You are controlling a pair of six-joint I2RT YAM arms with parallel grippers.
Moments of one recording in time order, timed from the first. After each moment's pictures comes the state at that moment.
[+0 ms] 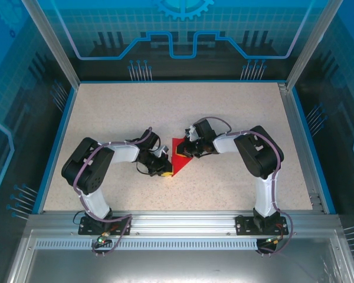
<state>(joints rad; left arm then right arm) -0.44 1.77 0.81 -0.31 0.73 -0.68 0.54 2.03 1.05 0.07 -0.66 0.81</state>
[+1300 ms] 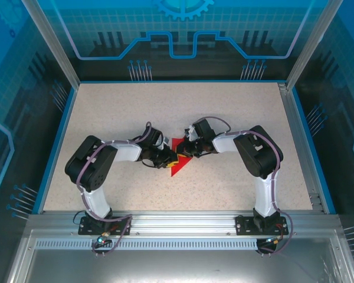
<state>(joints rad) -0.45 1.81 0.83 -0.05 0.65 -0.92 0.54 2.03 1.06 0.05 -0.66 0.80</state>
